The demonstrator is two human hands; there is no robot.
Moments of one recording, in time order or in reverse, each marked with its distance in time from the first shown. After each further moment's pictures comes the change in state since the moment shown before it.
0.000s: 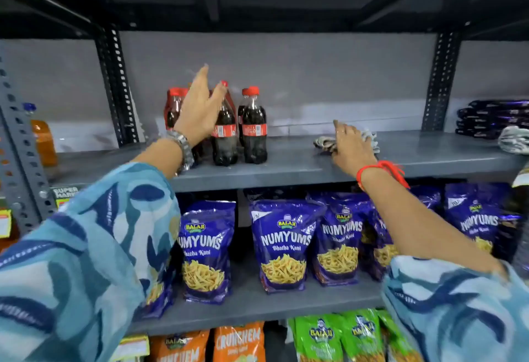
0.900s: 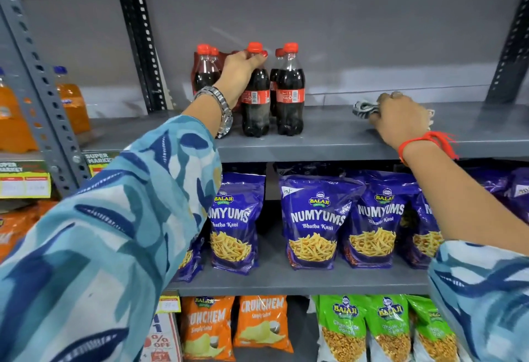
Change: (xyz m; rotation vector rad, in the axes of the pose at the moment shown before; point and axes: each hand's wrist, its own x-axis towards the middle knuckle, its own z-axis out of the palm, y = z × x) left_hand 0.046 -0.035 0.029 -0.514 -0.070 -0.358; right_hand 0.026 -0.003 0.020 -0.067 0.169 -0.014
